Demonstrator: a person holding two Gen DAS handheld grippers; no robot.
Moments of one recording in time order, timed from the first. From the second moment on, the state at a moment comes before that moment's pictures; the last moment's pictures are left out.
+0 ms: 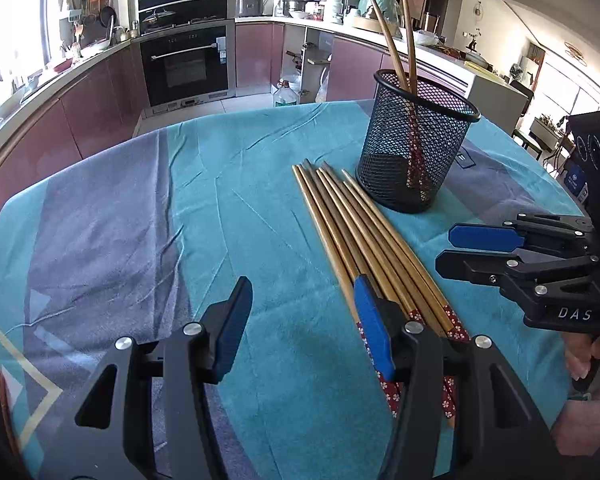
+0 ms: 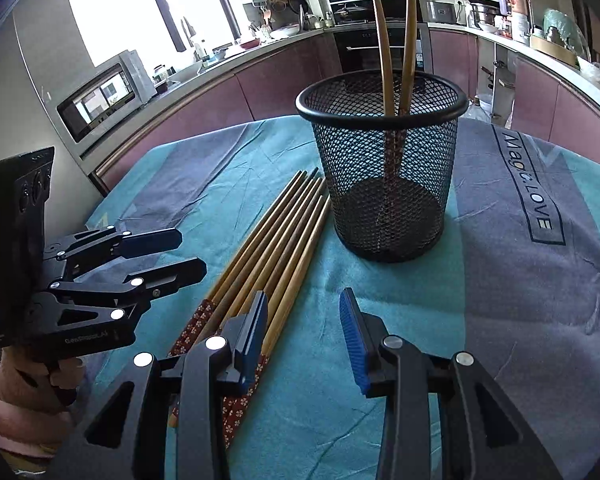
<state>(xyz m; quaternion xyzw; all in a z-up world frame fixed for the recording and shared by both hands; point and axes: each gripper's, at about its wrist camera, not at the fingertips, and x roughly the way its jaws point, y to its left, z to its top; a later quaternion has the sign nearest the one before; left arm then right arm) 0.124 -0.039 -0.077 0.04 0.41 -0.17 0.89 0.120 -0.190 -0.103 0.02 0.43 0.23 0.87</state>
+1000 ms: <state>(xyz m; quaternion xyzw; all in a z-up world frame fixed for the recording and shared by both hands) 0.130 -0.053 -0.094 0.05 0.43 -0.17 0.89 0.122 -0.180 -0.114 -0.02 0.43 0.19 0.88</state>
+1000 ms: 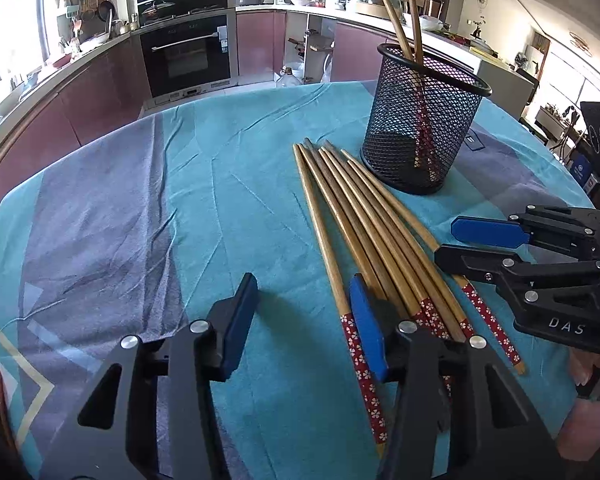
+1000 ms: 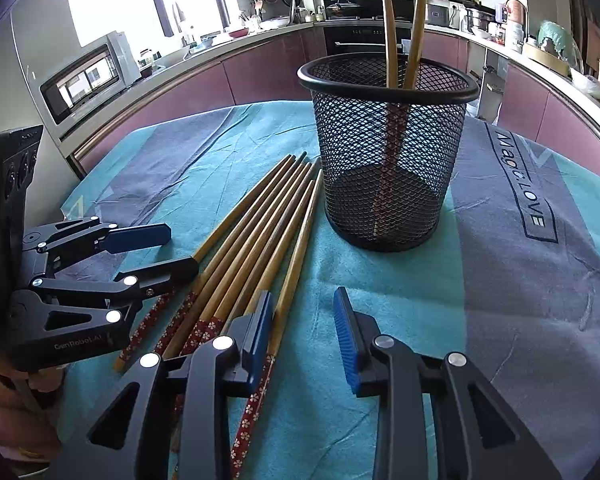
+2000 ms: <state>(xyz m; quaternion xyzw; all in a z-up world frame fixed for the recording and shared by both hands) 0.159 -0.071 -0.098 0.04 0.43 -0.16 0.89 0.155 -0.165 -0.116 0.00 0.43 0.19 0.88</state>
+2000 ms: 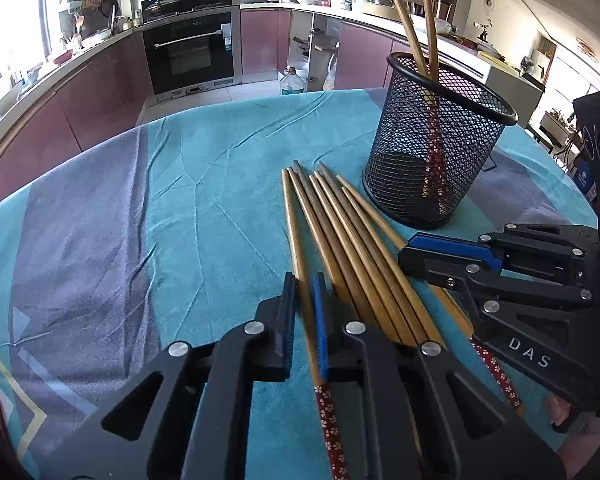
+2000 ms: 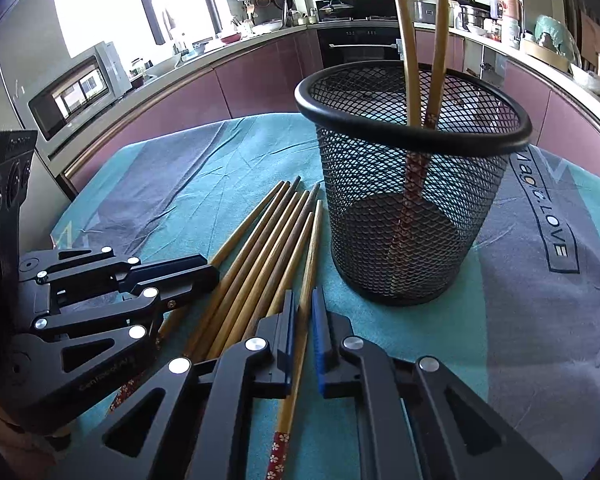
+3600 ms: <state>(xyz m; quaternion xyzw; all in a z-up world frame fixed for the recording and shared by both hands) 0.126 -0.032 -0.038 -0.03 0.38 -0.22 0.90 0.121 -0.208 -0.060 0.06 0.38 0.26 0.89</state>
